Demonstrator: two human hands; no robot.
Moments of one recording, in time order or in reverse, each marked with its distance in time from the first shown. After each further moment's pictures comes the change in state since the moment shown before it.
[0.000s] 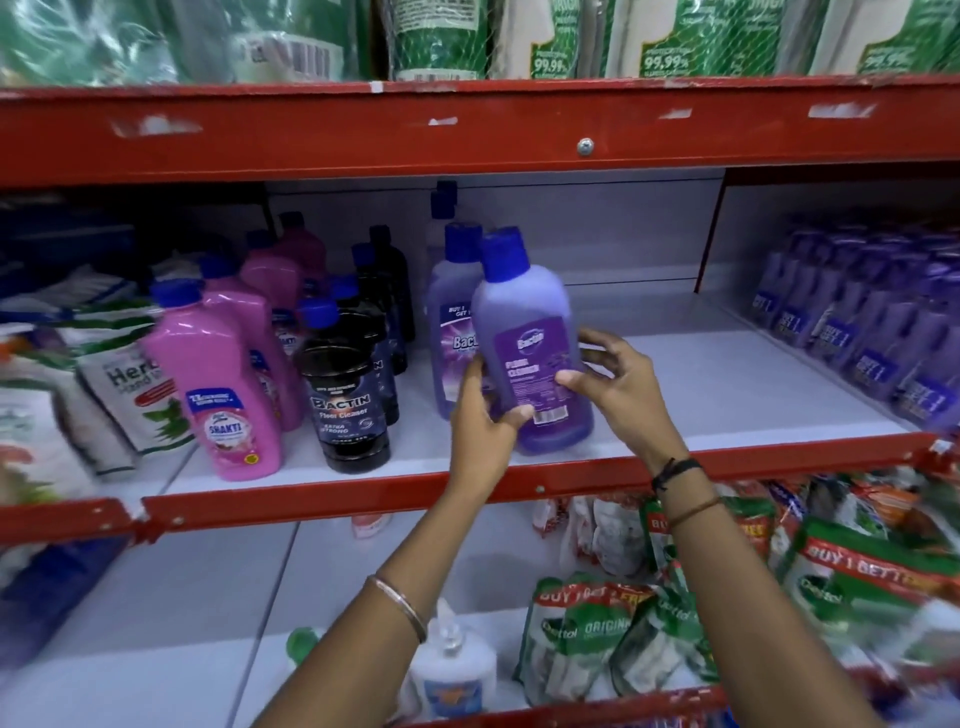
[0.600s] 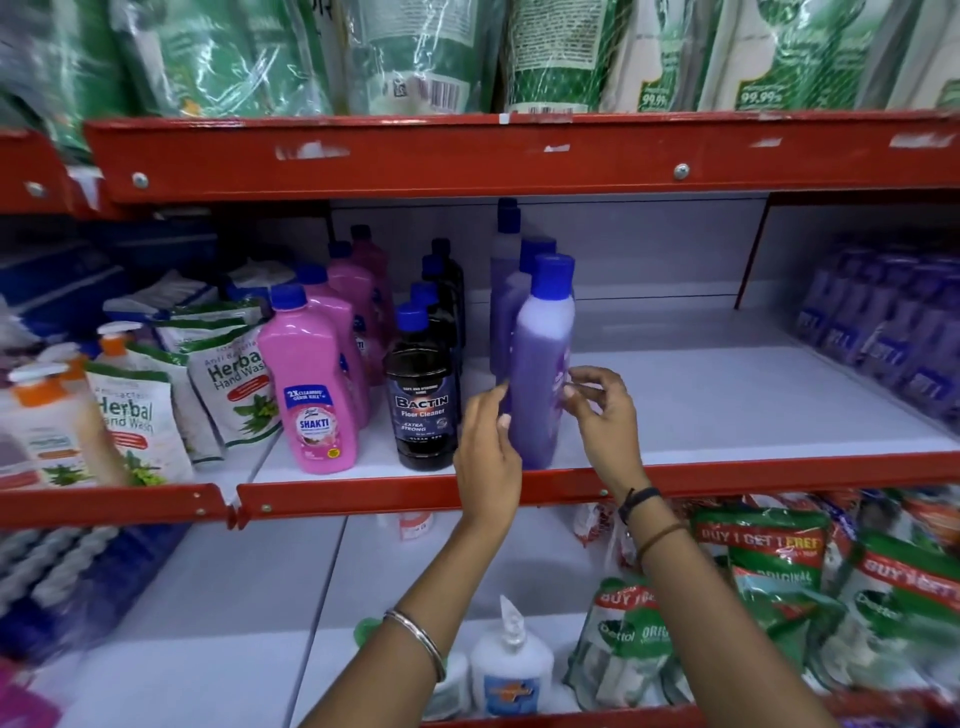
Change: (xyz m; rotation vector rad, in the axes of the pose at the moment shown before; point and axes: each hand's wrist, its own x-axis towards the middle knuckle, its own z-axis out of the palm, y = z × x) left_hand -0.028 0.000 -0.069 0.476 0.229 0.282; right_hand -0.015 0.026 0.097 0.014 0.194 0.014
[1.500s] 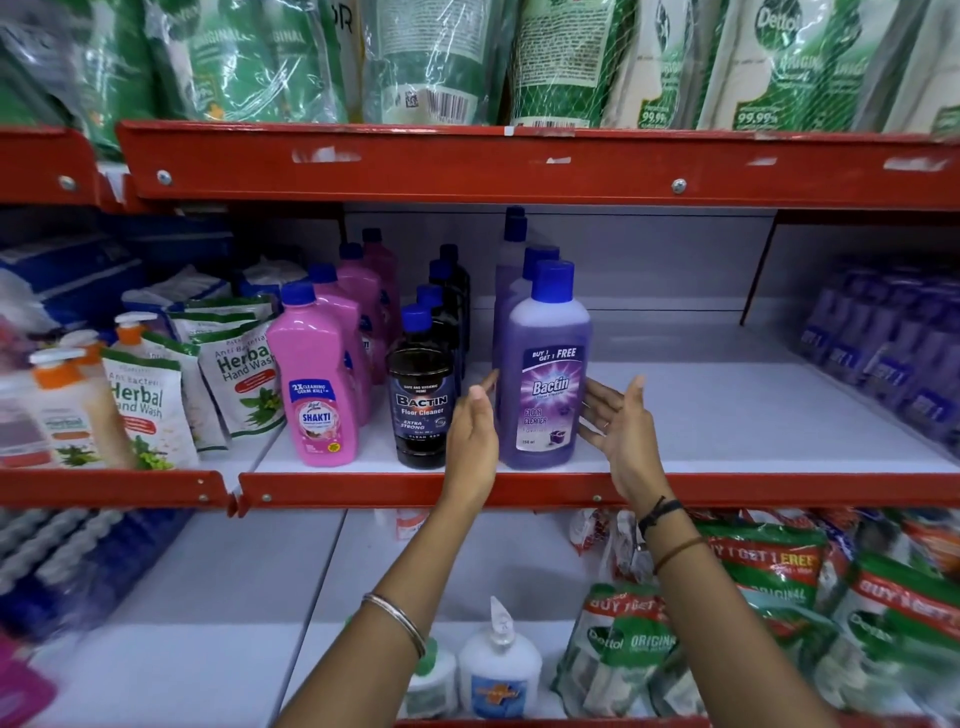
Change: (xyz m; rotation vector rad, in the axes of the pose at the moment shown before) left_hand 0.019 0.001 -0.009 -0.374 -0.169 -0.318; right_hand -0.001 -0.013 -0.023 0.273 -0.089 0.330
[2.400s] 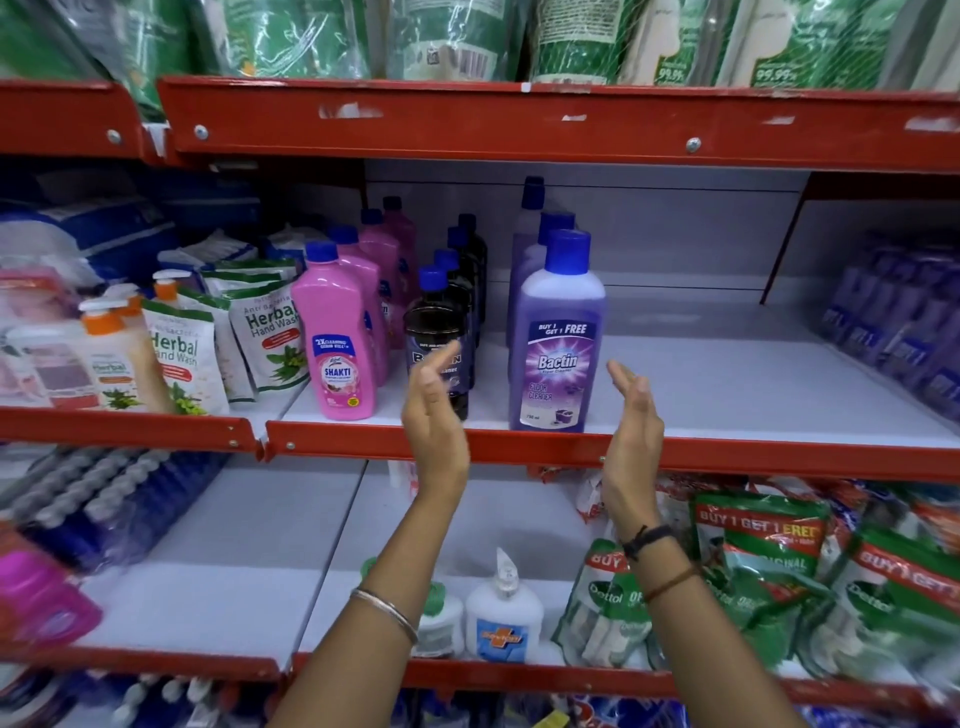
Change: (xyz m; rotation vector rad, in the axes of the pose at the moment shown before) left_hand -0.044 0.015 -0.029 -0.065 0.330 0.230; right_hand -0.080 -0.001 0.018 -0.134 0.193 -0.286
